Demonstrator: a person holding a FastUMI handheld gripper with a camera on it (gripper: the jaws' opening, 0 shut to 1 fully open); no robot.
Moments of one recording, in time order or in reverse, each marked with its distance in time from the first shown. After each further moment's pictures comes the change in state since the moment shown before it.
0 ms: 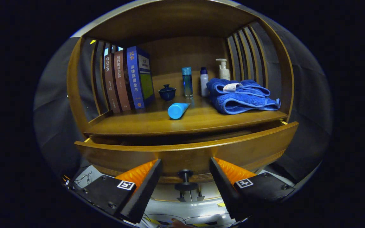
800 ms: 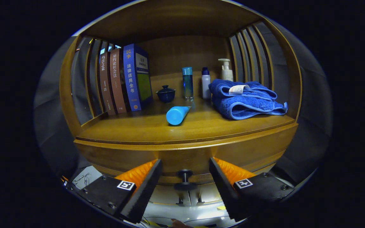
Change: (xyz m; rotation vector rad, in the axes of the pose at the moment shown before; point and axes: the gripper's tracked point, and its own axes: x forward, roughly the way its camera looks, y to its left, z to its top) arm 0.021 0.000 0.006 -0.006 -0.007 -0.008
